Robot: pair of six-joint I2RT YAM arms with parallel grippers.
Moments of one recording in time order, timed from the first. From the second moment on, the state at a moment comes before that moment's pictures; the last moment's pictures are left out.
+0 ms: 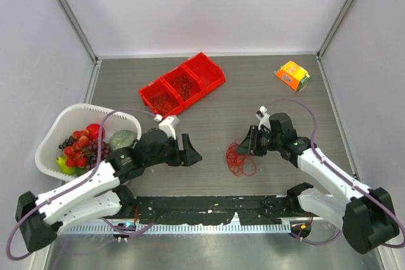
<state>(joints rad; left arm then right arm) -0.90 0.77 0.63 -0.41 0.02 -0.81 0.39 1.02 0.50 -0.30 -0.53 0.63</state>
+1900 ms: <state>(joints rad) -0.93 1.05 0.87 -0.27 -0.03 -0.61 0.42 0.90 0.51 -0.31 -0.30 0.64</state>
